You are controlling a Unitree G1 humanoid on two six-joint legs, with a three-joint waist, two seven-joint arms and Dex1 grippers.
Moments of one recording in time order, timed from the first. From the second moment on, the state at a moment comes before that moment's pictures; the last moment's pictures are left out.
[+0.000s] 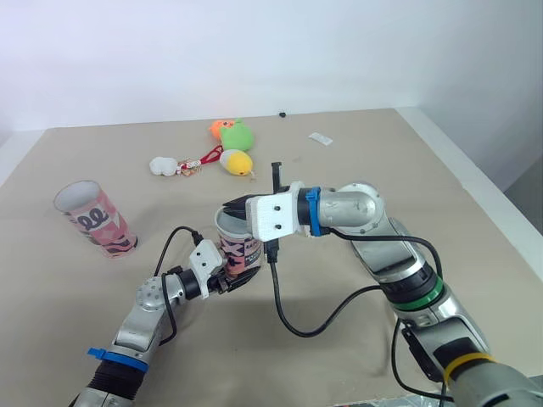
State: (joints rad) left arm -0.17 0.34 -0.17 0.08 -0.18 -0.06 -0.80; right arm -0.81 -0.39 0.41 -0.17 -0.16 0.08 1.01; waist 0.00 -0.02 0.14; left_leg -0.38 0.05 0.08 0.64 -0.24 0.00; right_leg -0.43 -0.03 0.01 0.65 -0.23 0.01
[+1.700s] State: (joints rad) left arm -0.17 0.33 -0.19 0.09 -0.16 -0.09 -0.81; right arm -1.02 -0.50 0.40 -0.19 0.16 0.61 1.33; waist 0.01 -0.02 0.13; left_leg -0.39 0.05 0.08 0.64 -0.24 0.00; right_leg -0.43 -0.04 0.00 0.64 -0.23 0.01
